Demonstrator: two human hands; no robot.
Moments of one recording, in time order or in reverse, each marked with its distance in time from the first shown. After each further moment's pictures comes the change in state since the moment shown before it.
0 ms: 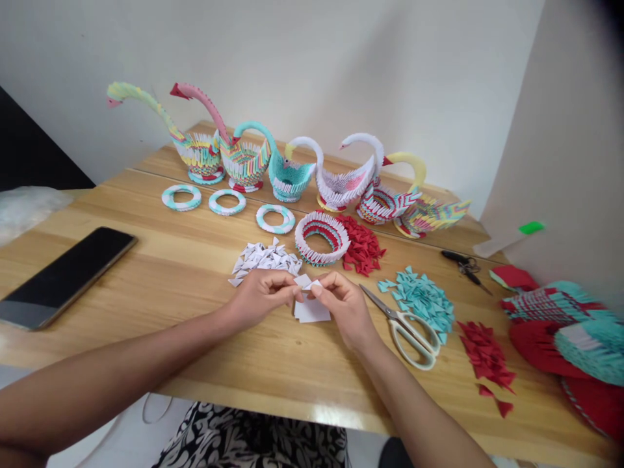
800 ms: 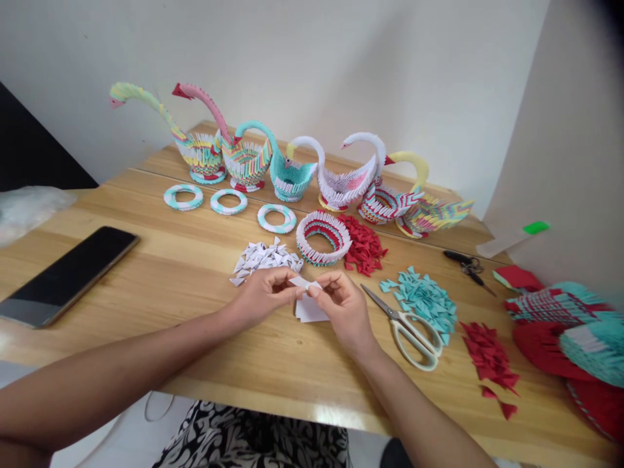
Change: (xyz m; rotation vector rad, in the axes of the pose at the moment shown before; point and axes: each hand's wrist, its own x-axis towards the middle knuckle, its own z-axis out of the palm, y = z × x) left_hand 0.003 -0.004 0.004 -0.079 0.019 -0.057; right_hand -0.004 0.002 0.008 -0.056 0.067 -0.124
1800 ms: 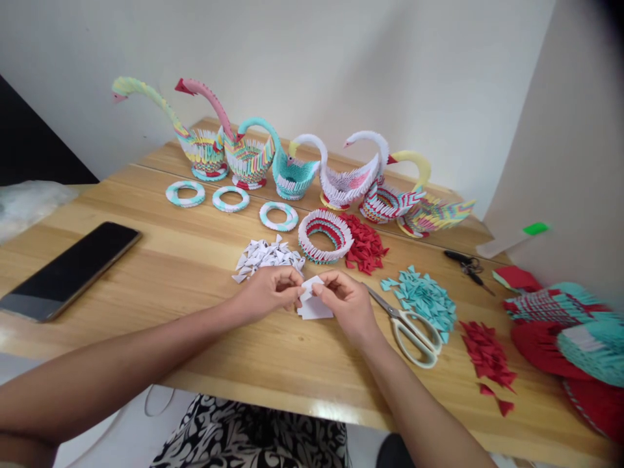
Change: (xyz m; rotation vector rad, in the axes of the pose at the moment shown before) left_hand -0.001 -0.001 -0.003 -0.102 -0.154 -0.143; right_hand 0.005 -0.003 -0.011 -0.110 -0.089 0.038
